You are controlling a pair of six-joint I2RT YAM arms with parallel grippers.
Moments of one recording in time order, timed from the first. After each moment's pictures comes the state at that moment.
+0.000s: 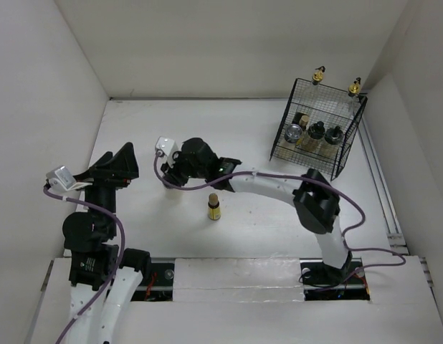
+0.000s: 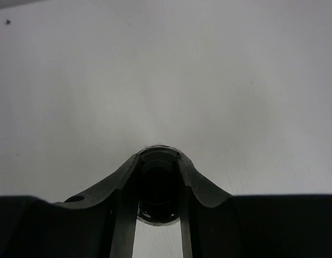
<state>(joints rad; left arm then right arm) -0.19 0.30 0.74 -0.10 -0.25 -0.64 1.03 2.09 1.70 0.01 -0.21 -0.14</state>
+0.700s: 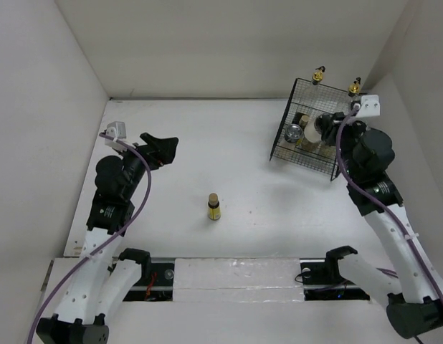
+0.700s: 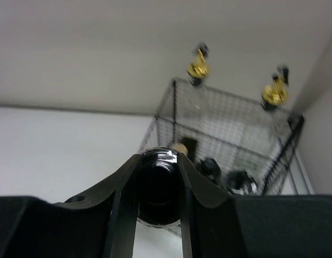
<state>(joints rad) -0.19 0.70 0.76 -0.08 0.11 -0.63 0.31 0.87 1.04 -0.04 0.18 0.01</state>
